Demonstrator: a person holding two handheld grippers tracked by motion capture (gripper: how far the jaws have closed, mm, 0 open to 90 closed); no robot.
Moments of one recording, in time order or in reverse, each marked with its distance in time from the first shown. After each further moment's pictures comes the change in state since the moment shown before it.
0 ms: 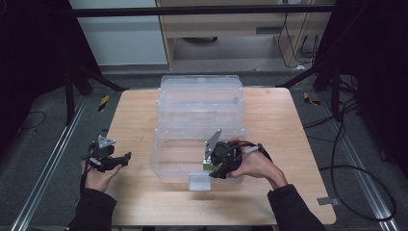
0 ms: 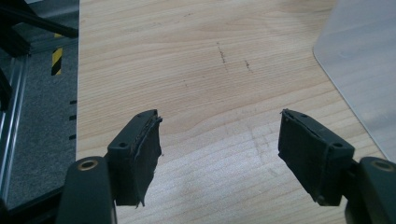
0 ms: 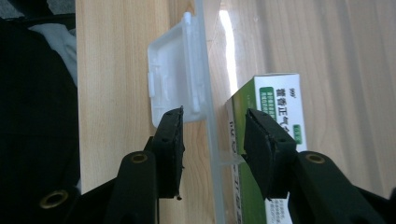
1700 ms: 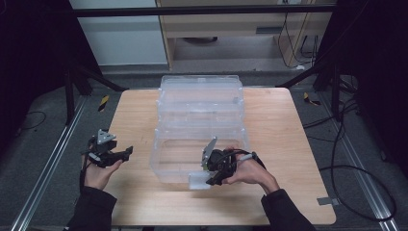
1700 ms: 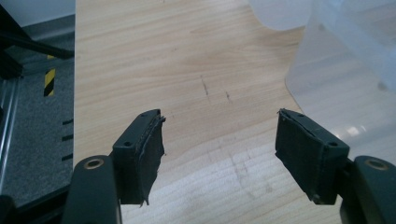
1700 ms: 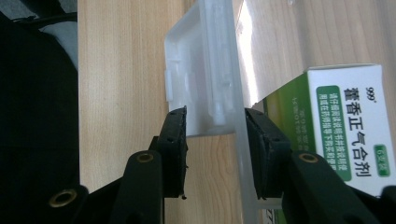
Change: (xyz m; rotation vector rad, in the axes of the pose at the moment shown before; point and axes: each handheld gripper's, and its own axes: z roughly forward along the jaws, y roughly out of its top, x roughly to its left) left arm -0.005 0.024 -0.017 -0.079 -0.044 0.027; right arm 0.001 -0.008 0.037 0.000 0.074 0.026
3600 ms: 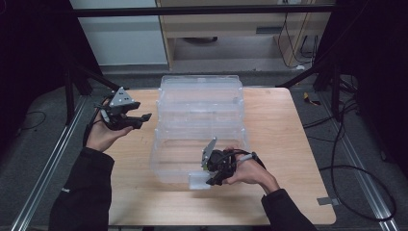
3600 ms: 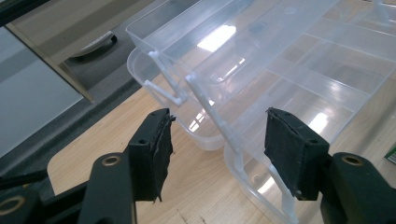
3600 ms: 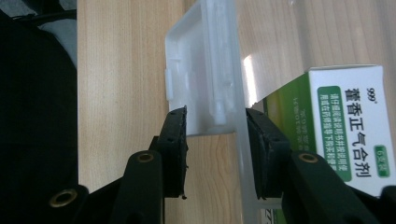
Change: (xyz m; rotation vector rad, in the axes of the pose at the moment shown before) left arm -0.030 0.133 -0.020 -0.125 -0.223 0.405; right arm 0.001 0.000 0.000 0.003 -0.003 -0.011
